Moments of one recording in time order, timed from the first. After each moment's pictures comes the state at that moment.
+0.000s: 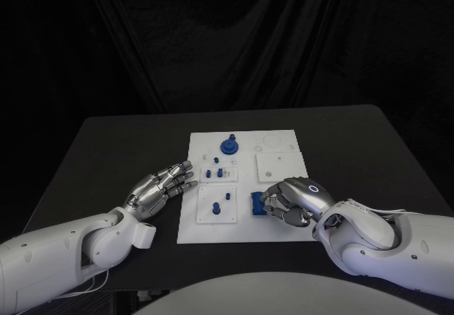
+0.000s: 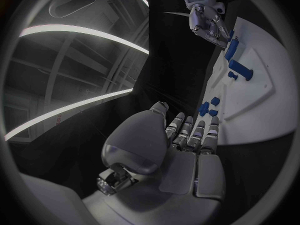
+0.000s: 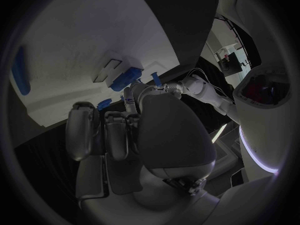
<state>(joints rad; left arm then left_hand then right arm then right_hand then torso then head) 0.94 -0.92 -0.21 1.50 0.03 0.14 0.66 1.41 0.27 -0.07 0.22 0.56 0.38 0.15 0.05 0.05 0.07 0.19 0.45 0.05 0.06 0.24 0.27 0.04 0.10 0.14 0.29 0.15 0.32 0.99 -1.04 -0.25 1.92 -1.74 -0.65 -0.35 1.50 -0.11 0.38 0.27 0.07 0.95 0.11 0.16 0.21 1.47 0.02 1.57 1.31 1.47 -0.05 1.55 1.31 0.05 1.47 0.05 1.36 1.31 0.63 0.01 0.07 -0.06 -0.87</state>
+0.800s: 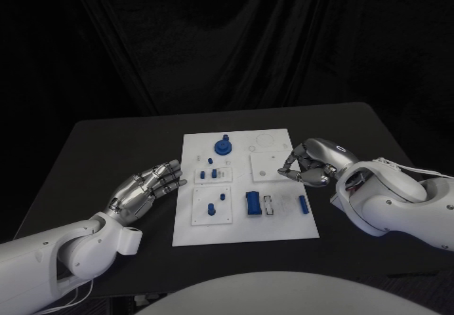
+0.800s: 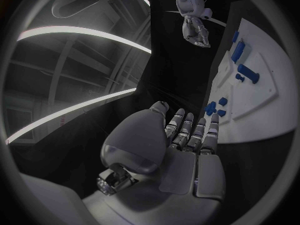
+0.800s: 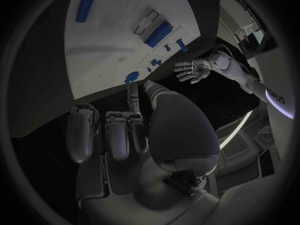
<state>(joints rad) 0.97 -1.01 -0.21 1.60 0.03 0.10 0.67 1.41 0.24 -0.04 0.24 0.59 0.47 0.16 0.08 0.05 0.14 0.20 0.51 0.05 0.09 0.25 0.33 0.04 0.10 0.18 0.29 0.17 0.35 1.19 -1.18 -0.25 1.97 -1.48 -0.60 -0.43 1.29 -0.12 0.28 0.29 0.19 1.09 0.06 0.29 0.29 1.47 -0.01 1.57 1.31 1.47 -0.07 1.55 1.31 0.05 1.47 0.04 1.41 1.31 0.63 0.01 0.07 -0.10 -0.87</state>
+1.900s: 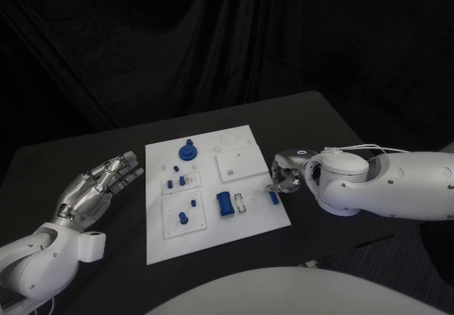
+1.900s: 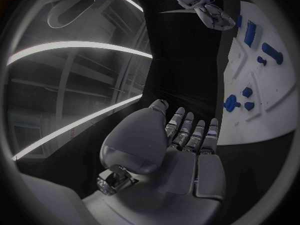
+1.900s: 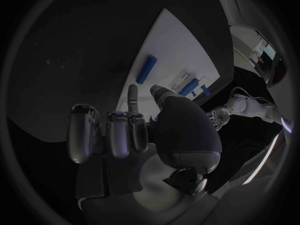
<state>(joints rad) 1.07 -0.99 -0.21 1.60 -0.01 0.00 0.68 1.43 0.22 -0.03 0.27 0.59 0.50 0.16 0.08 0.05 0.16 0.19 0.50 0.05 0.06 0.20 0.27 0.04 0.13 0.11 0.28 0.11 0.27 1.17 -1.20 -0.25 1.94 -1.55 -0.21 -0.66 1.15 -0.12 0.27 0.29 0.24 0.94 0.05 0.47 0.50 1.47 -0.02 1.57 1.31 1.47 -0.08 1.54 1.31 0.05 1.47 0.03 1.41 1.31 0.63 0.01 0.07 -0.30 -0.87</state>
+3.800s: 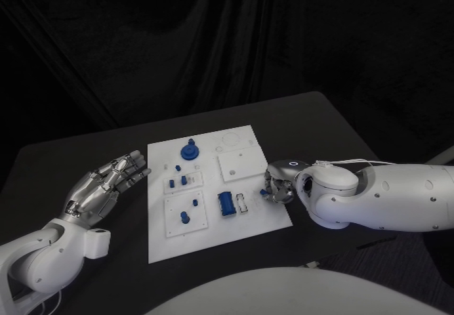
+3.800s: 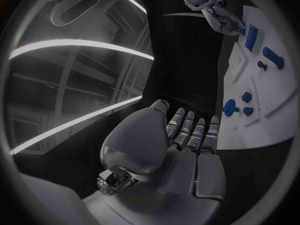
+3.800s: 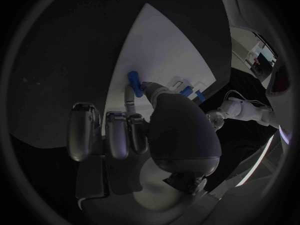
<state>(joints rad) 1.07 -0.96 -0.21 1.56 -0.01 0.06 0.68 1.45 0.22 -0.01 0.27 0.60 0.49 0.16 0.07 0.05 0.17 0.22 0.52 0.06 0.09 0.23 0.32 0.04 0.13 0.14 0.29 0.14 0.31 1.09 -1.13 -0.24 1.91 -1.57 -0.28 -0.66 1.35 -0.15 0.40 0.21 0.37 0.90 0.07 0.44 0.56 1.46 -0.01 1.57 1.31 1.47 -0.08 1.52 1.31 0.05 1.47 0.03 1.39 1.31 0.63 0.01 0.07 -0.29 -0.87</state>
